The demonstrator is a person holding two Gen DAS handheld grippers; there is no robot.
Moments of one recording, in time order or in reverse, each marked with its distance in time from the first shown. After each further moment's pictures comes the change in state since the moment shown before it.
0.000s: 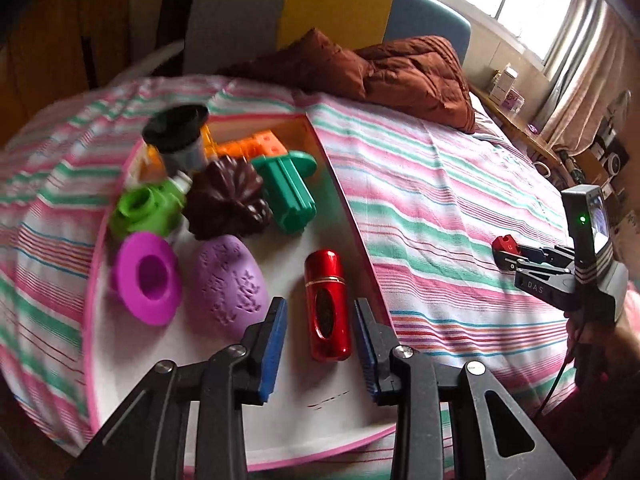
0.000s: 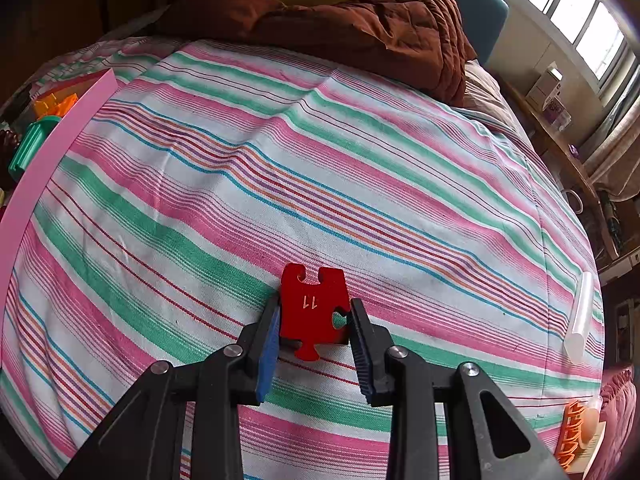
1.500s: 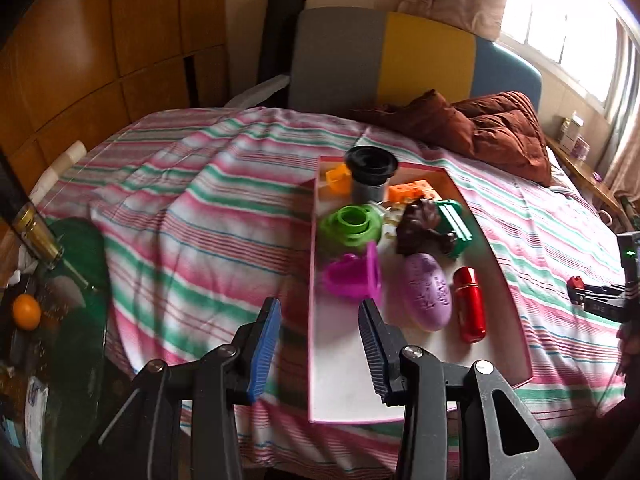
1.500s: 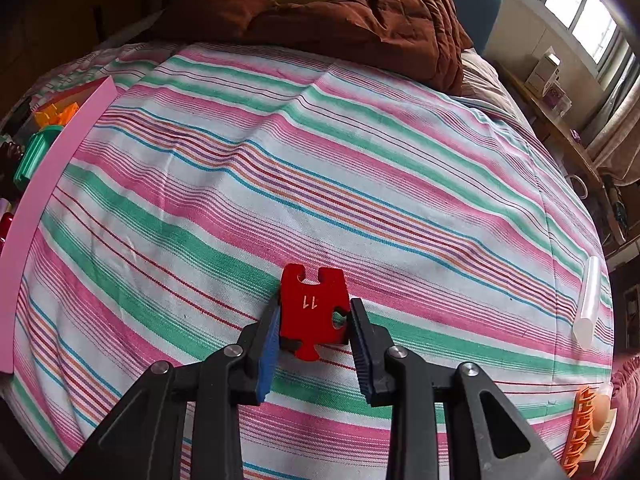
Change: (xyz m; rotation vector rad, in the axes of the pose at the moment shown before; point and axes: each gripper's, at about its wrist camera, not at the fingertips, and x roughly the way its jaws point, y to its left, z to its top) left arm -0.065 0.100 -0.030 -0.136 -0.133 0.259; right arm -0.001 -0.004 -0.003 0.039 0.016 0.037
